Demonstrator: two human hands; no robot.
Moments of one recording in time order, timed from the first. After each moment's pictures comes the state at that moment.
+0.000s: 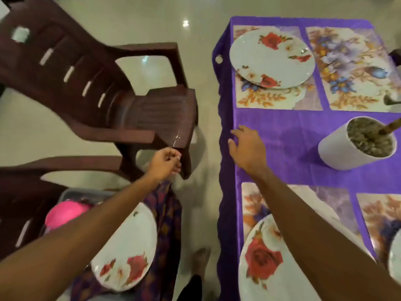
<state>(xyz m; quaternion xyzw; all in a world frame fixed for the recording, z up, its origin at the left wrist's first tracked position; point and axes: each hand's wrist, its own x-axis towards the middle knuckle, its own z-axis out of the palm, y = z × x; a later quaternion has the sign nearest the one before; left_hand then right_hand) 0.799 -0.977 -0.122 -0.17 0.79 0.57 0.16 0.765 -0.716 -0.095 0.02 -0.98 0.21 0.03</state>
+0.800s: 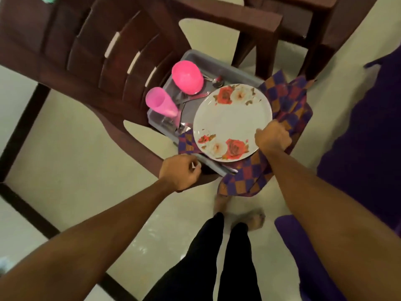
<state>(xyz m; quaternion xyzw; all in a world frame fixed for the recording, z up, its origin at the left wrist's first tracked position) 1.223 -1.182 -0.189 -0.19 0.95 0.15 0.18 1.013 -0.995 -0.245 -0.05 -0.95 0.12 -0.28</state>
